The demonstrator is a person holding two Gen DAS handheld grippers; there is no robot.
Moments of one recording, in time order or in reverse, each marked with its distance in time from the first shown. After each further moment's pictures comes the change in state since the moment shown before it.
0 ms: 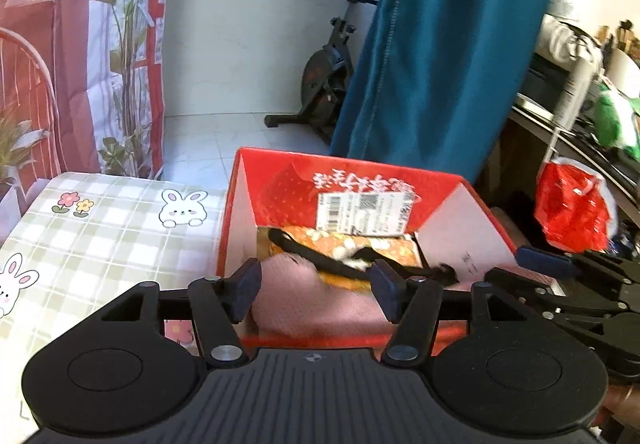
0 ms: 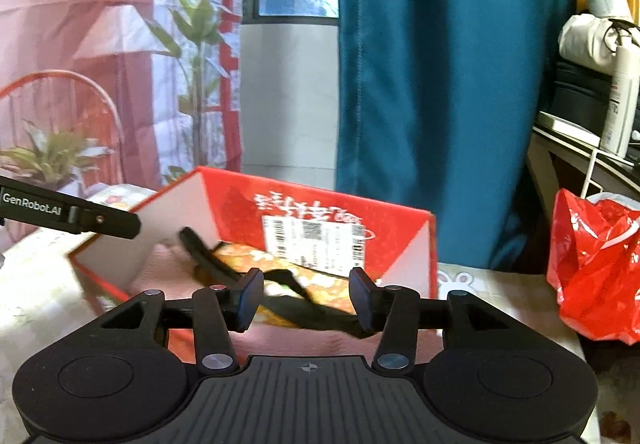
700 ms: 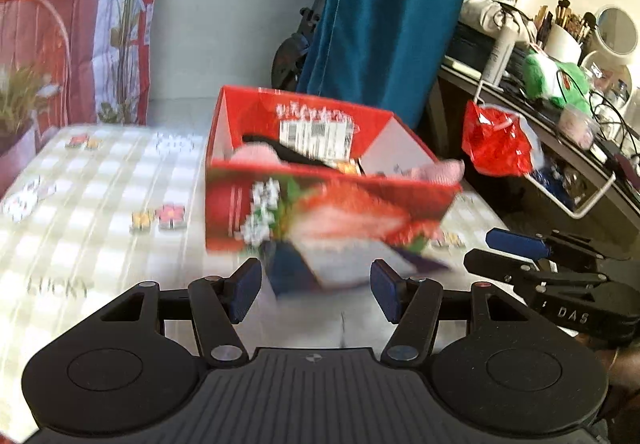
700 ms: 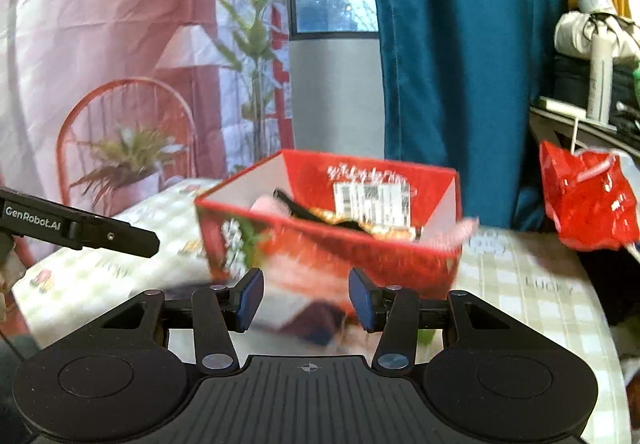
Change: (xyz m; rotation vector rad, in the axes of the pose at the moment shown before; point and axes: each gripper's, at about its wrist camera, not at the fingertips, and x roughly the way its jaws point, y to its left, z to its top) left arm -0.103 -0.019 -0.115 0.002 0.020 -0.091; right arm -0.132 0.033 -0.078 0.022 -0.033 0.132
